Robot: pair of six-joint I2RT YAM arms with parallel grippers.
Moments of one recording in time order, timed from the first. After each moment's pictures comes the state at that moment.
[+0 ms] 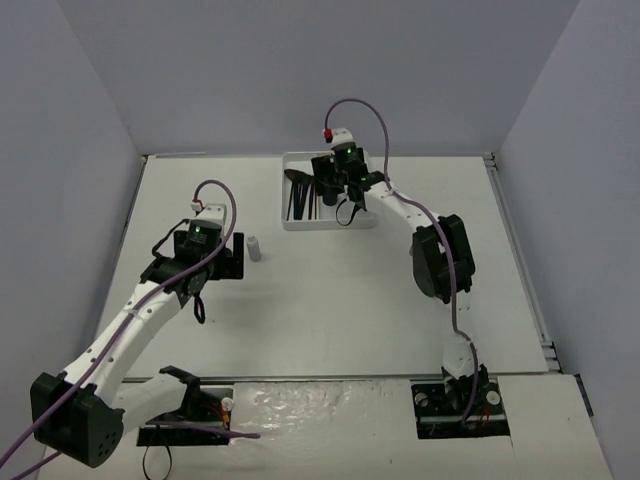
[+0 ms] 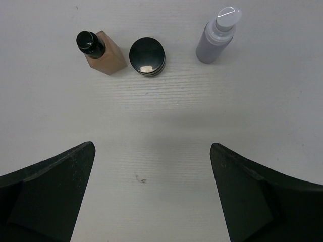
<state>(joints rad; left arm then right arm) -0.36 1.06 0.90 -0.64 -0.28 -0.22 0.48 2.23 1.84 -0.19 0.18 0.10</state>
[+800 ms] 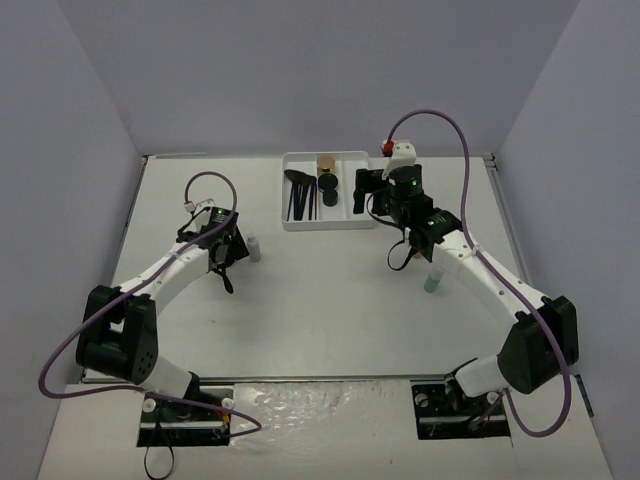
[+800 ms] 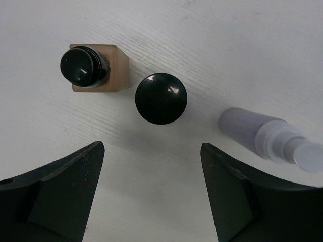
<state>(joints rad) -0.29 1.48 0.96 -0.48 -0.38 -0.64 0.48 1.43 1.17 -0.14 0.21 0.21</state>
